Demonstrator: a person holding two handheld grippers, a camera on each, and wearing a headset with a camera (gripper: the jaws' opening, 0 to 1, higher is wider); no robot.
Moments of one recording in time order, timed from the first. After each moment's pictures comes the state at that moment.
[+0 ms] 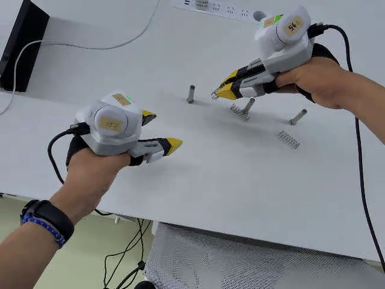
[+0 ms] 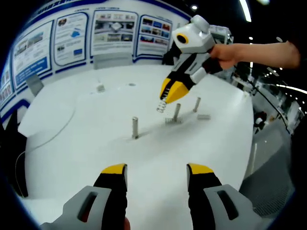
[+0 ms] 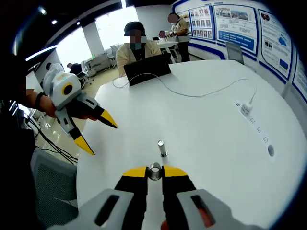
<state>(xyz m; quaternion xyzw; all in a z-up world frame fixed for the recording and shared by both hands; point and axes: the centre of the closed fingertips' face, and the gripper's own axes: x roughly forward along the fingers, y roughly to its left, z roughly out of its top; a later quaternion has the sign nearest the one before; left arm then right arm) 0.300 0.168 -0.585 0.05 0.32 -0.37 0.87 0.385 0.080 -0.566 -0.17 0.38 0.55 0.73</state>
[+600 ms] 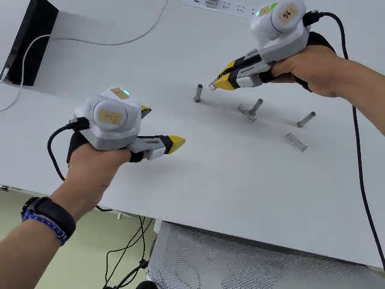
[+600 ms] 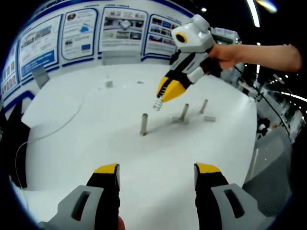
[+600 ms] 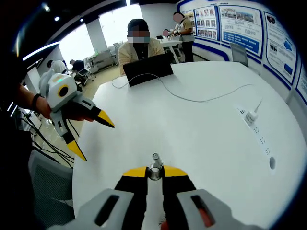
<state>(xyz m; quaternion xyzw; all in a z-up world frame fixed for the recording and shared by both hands) 0.300 0.179 -0.588 0.03 0.33 -0.35 0.88 0.399 0.102 -0.571 -0.19 0.37 0.56 0.72</state>
